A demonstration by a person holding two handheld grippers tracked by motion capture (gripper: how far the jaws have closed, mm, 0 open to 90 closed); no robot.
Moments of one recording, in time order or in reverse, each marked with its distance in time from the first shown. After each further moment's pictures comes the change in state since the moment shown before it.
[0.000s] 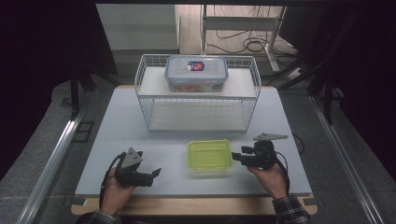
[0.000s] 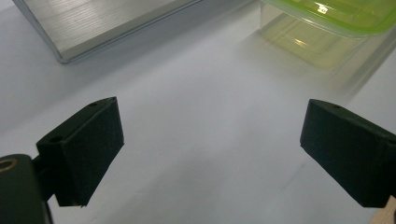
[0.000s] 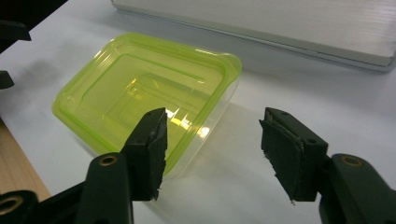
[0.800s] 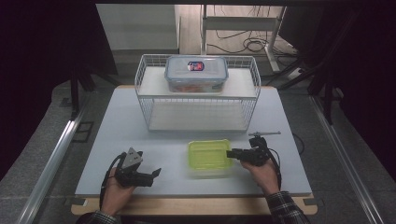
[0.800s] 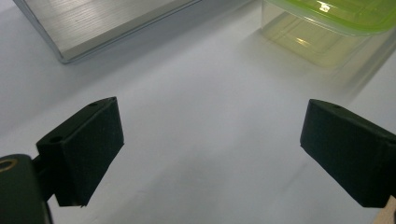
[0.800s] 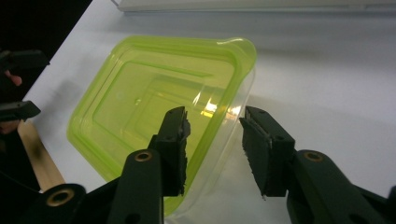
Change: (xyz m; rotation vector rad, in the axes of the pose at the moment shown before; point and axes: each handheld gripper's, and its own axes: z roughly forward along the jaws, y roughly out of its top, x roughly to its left) left arm 0.000 0.000 0.001 0.005 0.004 0.005; right arm -0.013 0.003 0.030 0.072 0.122 0.230
